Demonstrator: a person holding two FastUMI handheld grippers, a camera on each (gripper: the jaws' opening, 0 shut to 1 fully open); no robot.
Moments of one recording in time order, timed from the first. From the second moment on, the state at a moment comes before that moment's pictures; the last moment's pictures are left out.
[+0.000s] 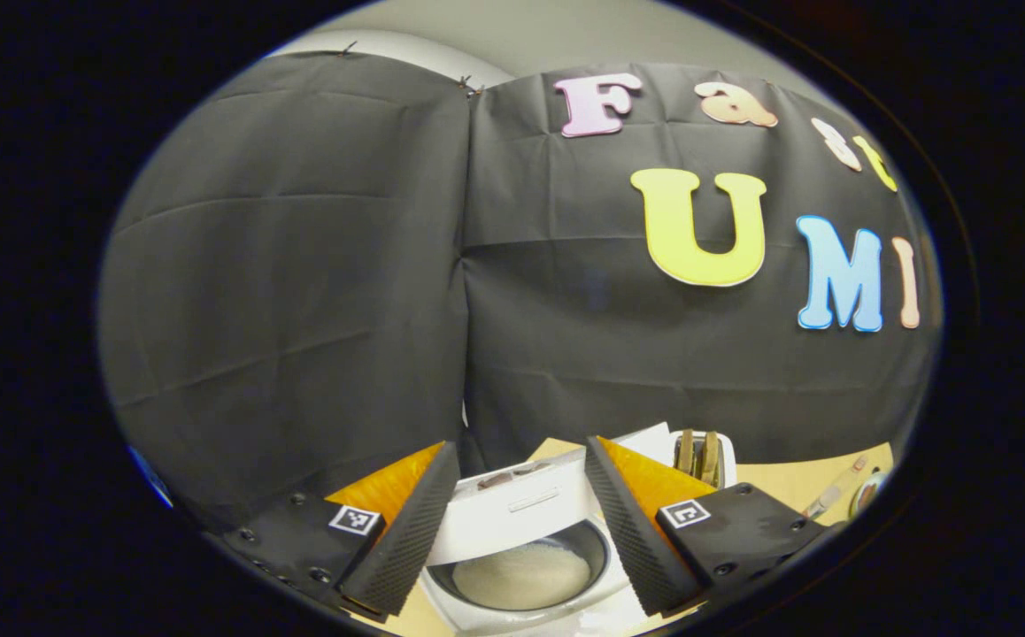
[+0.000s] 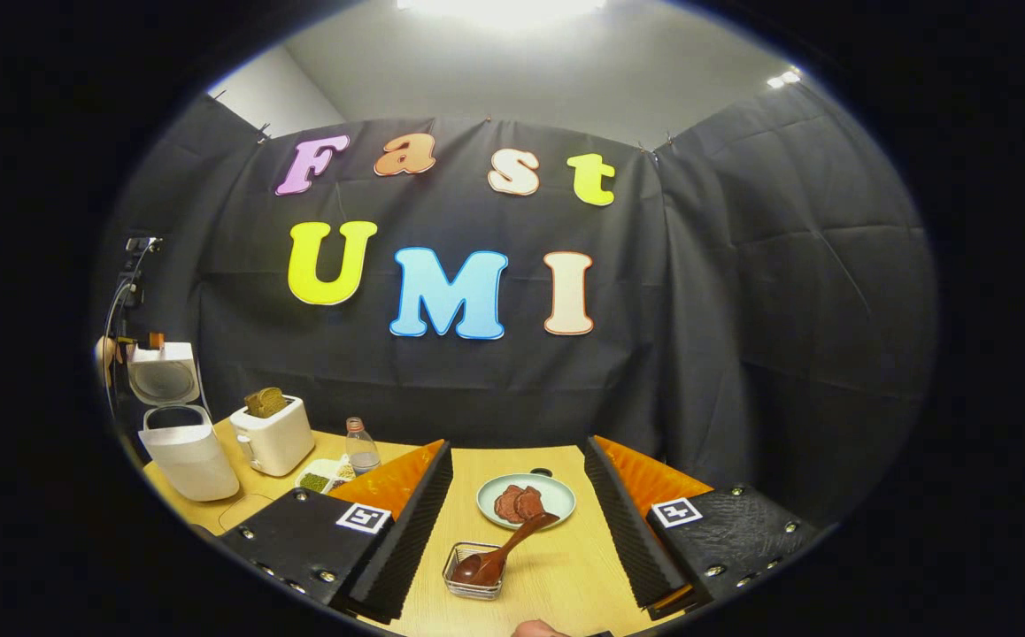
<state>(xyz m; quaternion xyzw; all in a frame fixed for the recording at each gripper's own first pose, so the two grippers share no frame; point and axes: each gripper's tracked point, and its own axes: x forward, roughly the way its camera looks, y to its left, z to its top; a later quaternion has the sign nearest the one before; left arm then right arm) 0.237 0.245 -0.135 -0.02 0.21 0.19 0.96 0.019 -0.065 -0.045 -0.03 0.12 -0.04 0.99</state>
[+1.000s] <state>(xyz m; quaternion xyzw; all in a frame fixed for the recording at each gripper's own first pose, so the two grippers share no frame) 0.172 0.180 -0.235 -0.05 0.28 0.18 0.94 -0.015 -0.097 -0.054 -0.03 0.14 -0.05 0.99</state>
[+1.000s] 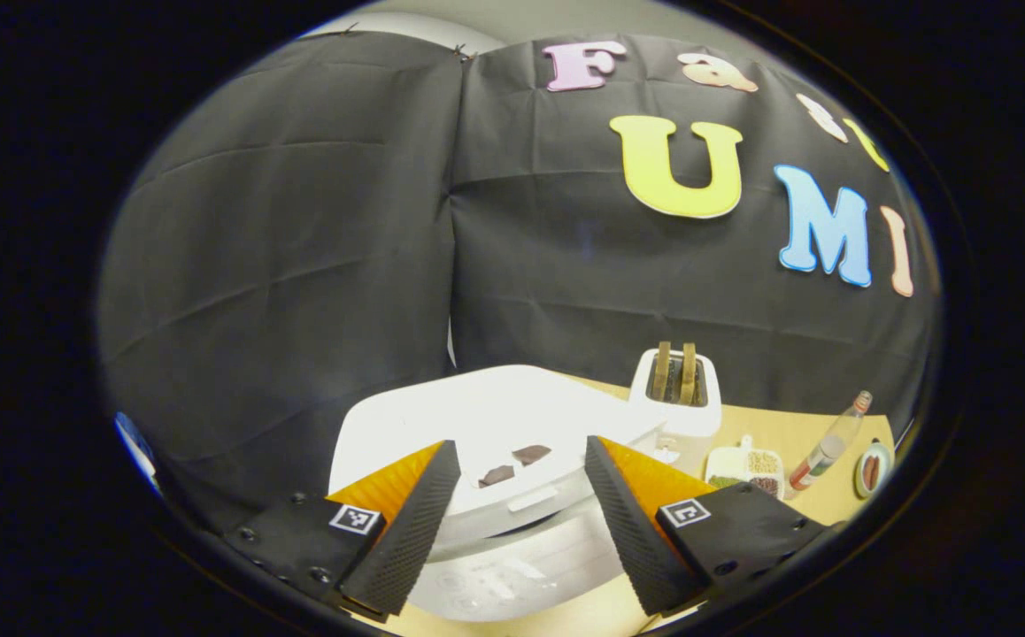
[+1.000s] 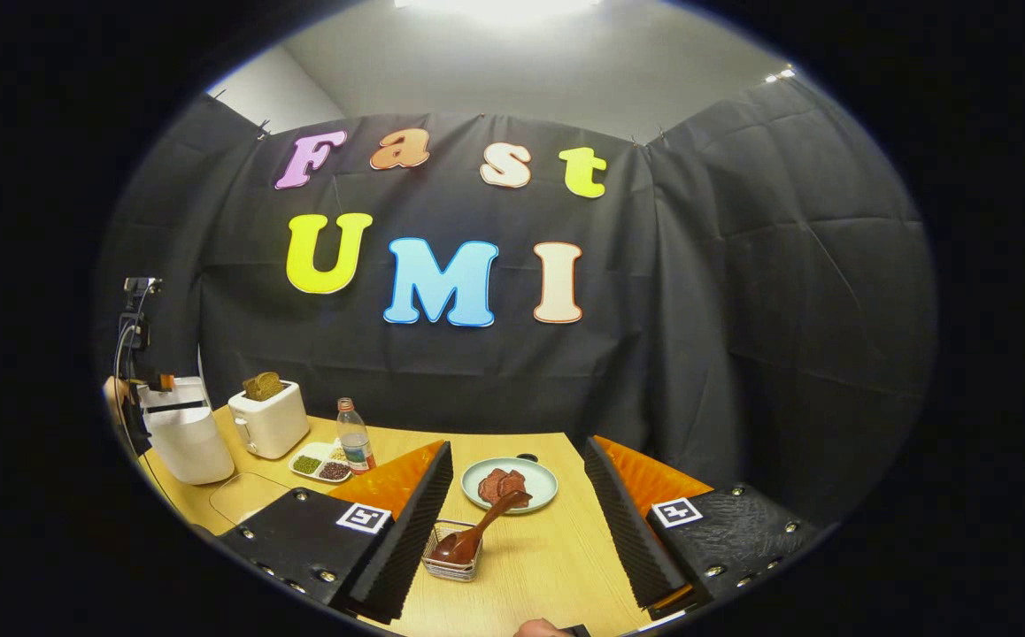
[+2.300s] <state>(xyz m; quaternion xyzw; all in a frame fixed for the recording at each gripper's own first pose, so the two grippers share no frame) 0.148 0.177 -0.264 -0.06 0.31 0.18 0.93 -0.001 -0.078 -0.045 -0.04 0.12 -0.06 0.99</state>
